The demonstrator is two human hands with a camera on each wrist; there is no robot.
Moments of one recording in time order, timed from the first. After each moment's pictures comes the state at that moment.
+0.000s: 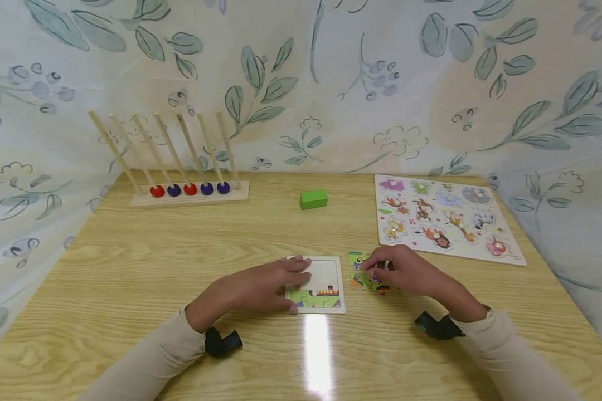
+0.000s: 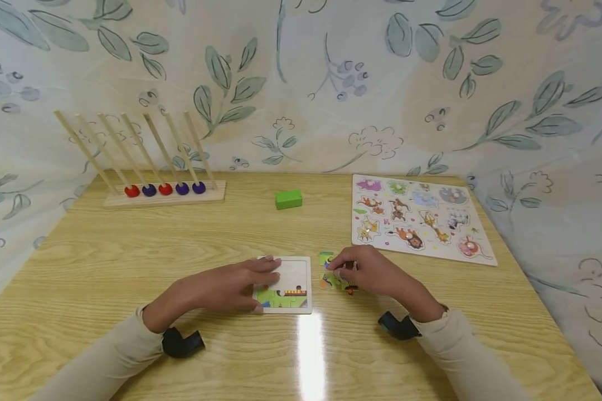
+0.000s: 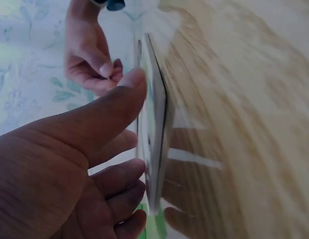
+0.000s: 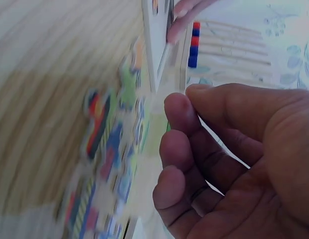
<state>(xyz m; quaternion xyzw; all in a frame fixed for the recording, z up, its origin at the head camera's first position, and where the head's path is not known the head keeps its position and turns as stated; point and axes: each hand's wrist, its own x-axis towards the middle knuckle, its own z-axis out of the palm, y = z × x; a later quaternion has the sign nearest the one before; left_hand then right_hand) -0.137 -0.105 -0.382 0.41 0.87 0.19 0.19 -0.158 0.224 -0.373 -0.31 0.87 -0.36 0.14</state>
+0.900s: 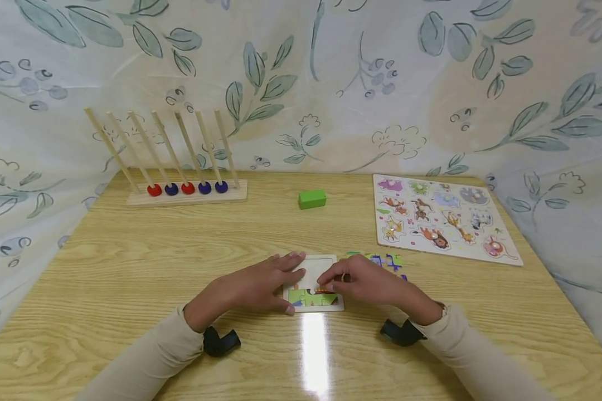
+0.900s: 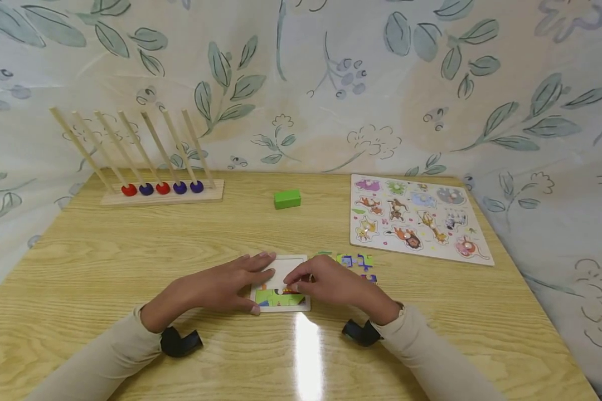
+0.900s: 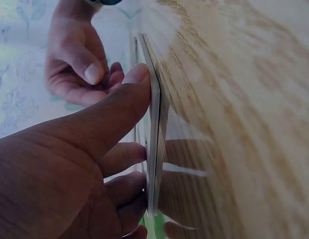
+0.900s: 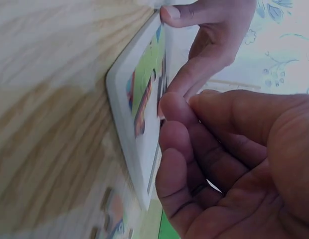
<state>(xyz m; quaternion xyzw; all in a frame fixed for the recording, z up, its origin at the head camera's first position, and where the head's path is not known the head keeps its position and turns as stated) -0.138 -0.108 -0.384 0.40 0.88 0.17 0.20 -0.148 0.157 -0.379 -0.38 0.82 -0.37 0.20</state>
